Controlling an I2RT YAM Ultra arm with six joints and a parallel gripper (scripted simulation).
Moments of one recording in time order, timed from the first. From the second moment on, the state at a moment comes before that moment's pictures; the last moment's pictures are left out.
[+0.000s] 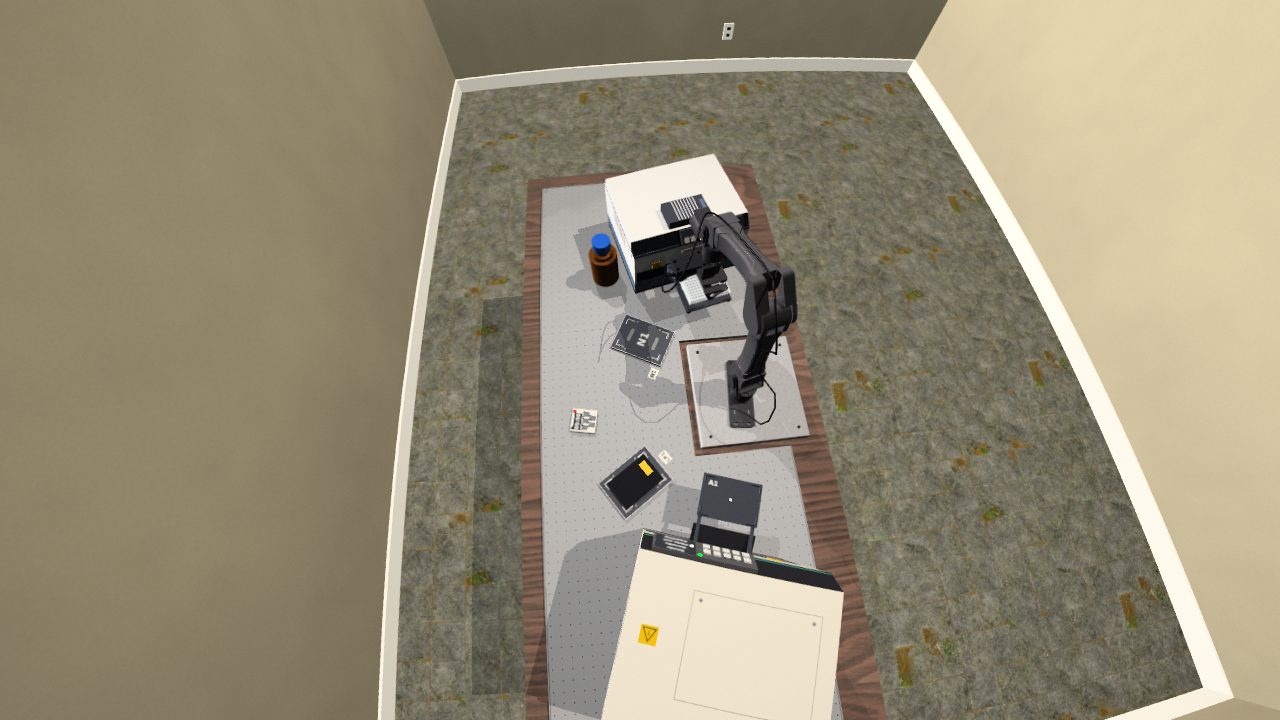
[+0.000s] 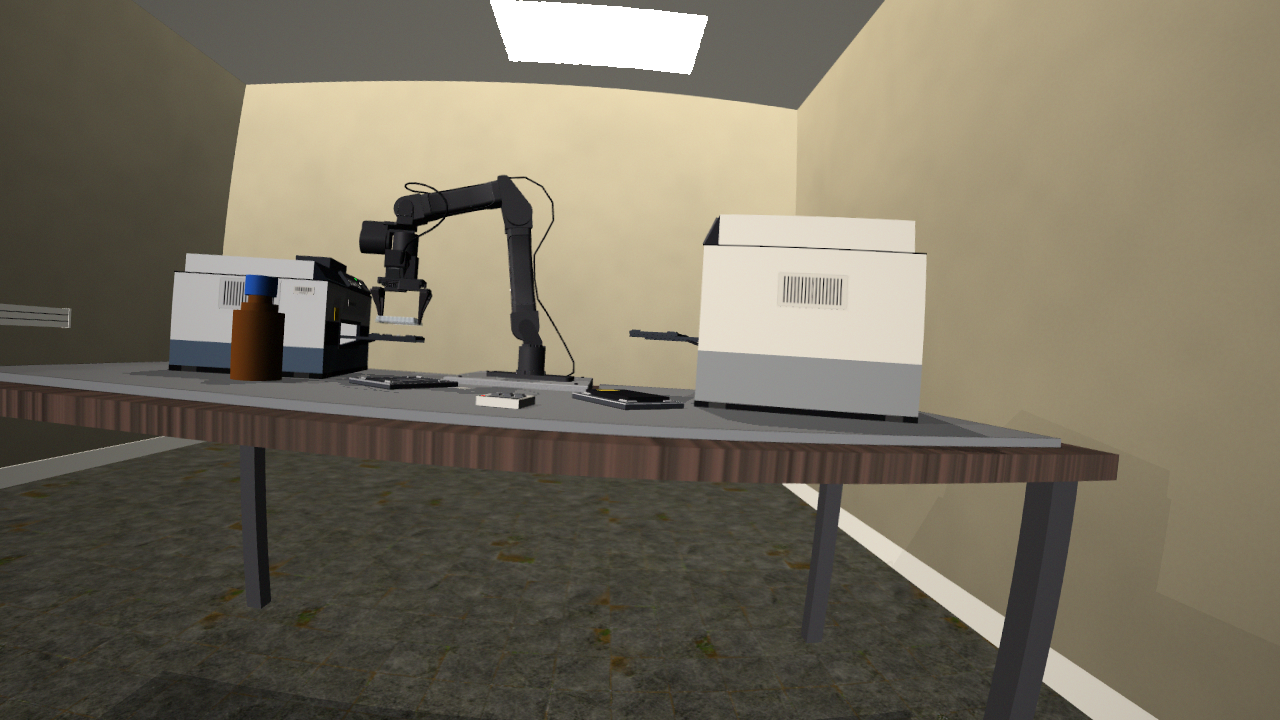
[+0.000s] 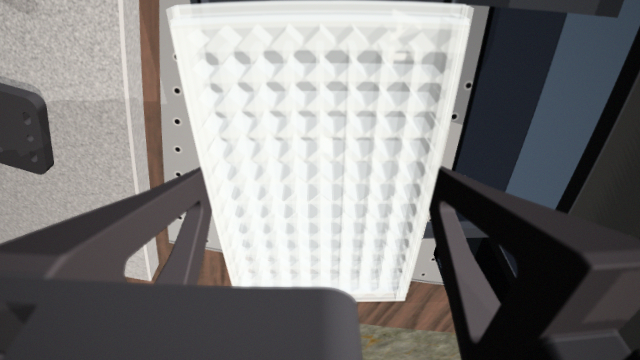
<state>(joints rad) -1.22 1.71 1.42 -1.28 0.00 -1.56</state>
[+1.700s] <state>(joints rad) -1.23 1.72 1.62 -1.48 0.00 -1.56</state>
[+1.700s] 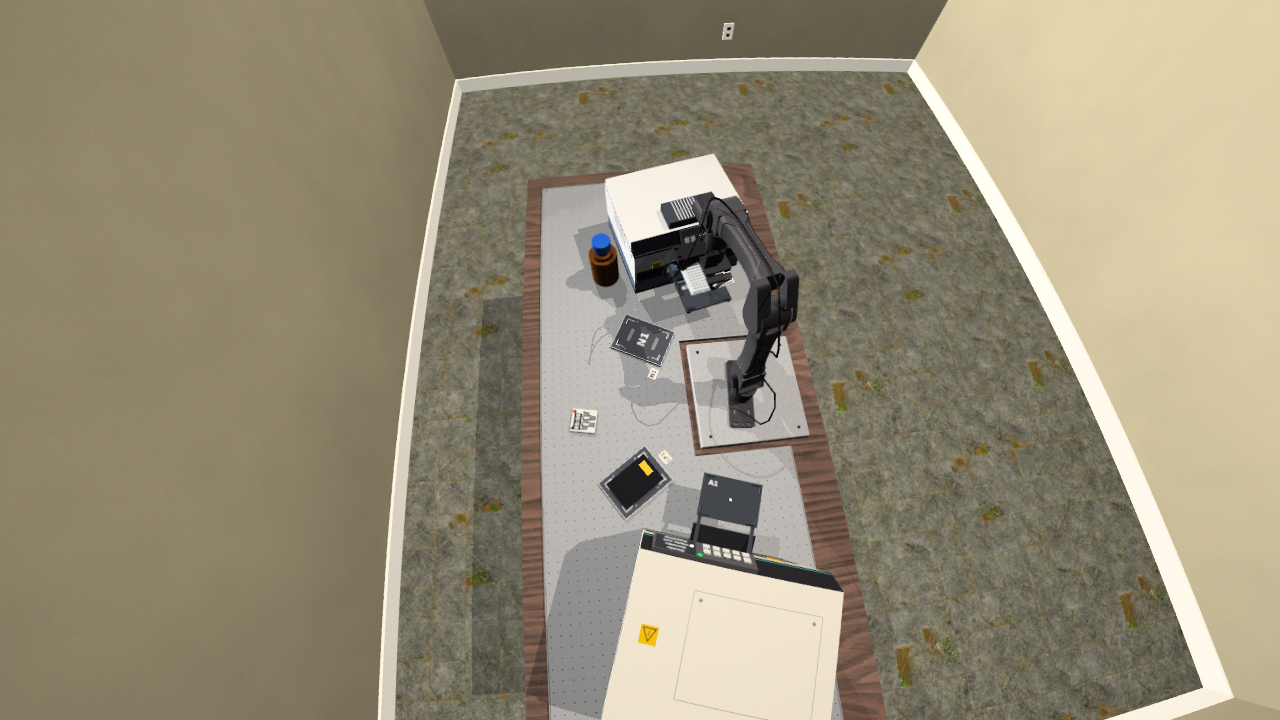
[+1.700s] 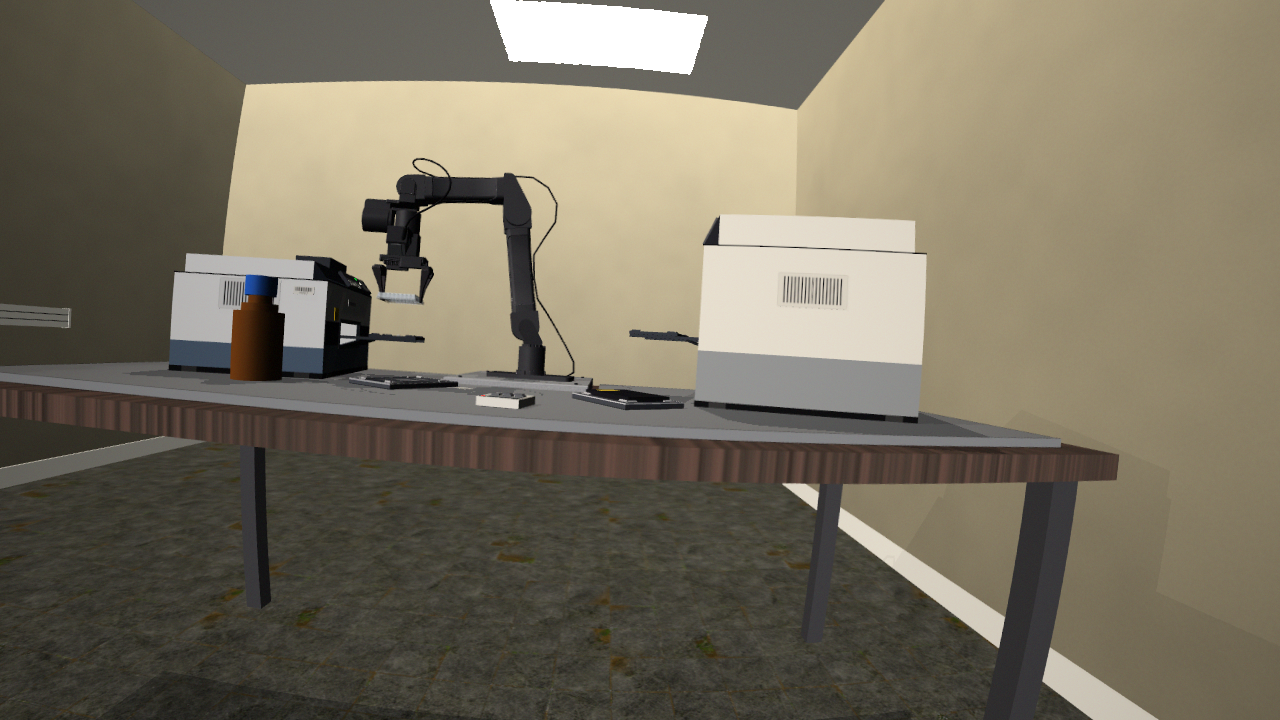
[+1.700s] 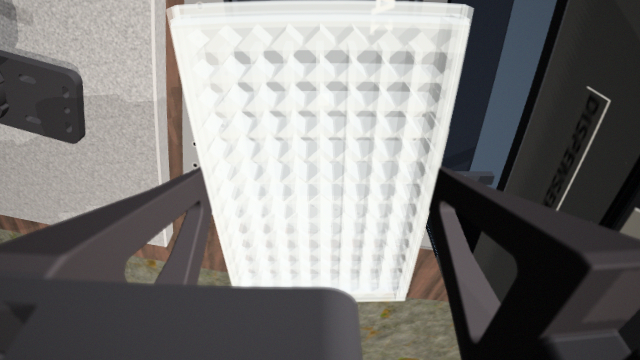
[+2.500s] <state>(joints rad) -1.06 1.71 1.62 -1.48 0.00 -1.59</state>
